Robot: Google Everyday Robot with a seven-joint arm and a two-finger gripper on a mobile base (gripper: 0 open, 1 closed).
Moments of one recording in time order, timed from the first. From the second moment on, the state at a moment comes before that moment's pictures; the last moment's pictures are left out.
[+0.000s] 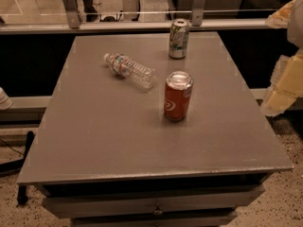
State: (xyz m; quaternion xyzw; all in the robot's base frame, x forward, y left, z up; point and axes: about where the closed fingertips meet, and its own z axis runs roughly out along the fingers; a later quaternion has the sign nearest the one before) arm 0.434 -0.205 1.013 -0.60 0.77 -0.07 0.21
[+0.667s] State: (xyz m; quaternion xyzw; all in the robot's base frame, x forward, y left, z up) arm 0.457 -0.174 1.021 -0.61 0.75 -0.07 0.24
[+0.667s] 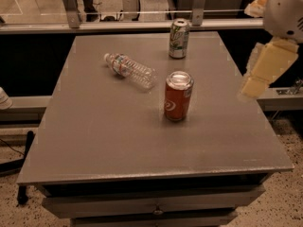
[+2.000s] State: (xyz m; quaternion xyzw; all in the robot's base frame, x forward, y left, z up) arm 0.586 0.011 0.972 -0.57 0.76 0.02 0.31
